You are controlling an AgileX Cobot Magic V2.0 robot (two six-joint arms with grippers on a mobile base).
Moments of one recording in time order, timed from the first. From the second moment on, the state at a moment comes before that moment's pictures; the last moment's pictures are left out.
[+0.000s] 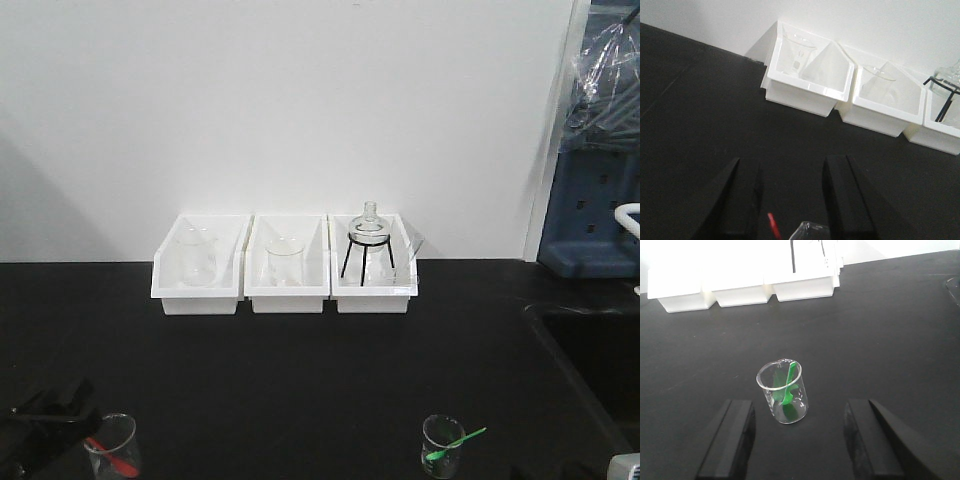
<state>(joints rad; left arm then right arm) -0.05 1.82 -0.56 0.07 -1.03 -0.42 0.07 1.45 -0.21 -0.26 -0.90 0.33</state>
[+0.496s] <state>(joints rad) -0.05 1.82 -0.56 0.04 -0.96 -0.42 0.07 1.45 -0.21 -0.26 -0.90 0.33</state>
